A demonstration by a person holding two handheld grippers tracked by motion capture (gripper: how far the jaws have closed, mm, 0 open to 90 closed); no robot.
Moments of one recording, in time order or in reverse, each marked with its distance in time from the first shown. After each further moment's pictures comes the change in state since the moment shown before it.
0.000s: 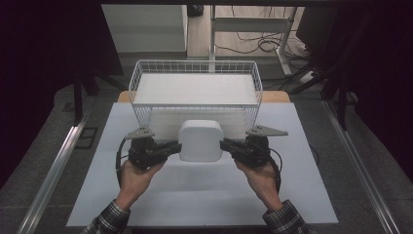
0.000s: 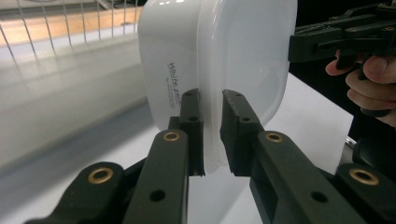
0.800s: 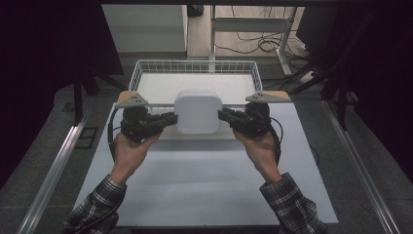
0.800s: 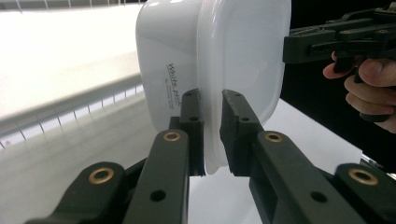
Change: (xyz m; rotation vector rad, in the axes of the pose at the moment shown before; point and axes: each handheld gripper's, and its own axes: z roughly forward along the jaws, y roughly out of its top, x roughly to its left) left arm 0.003 0.071 -0.021 -0.065 0.043 0.046; right arm 0.001 0.080 0.001 -0.070 -0.020 -0.046
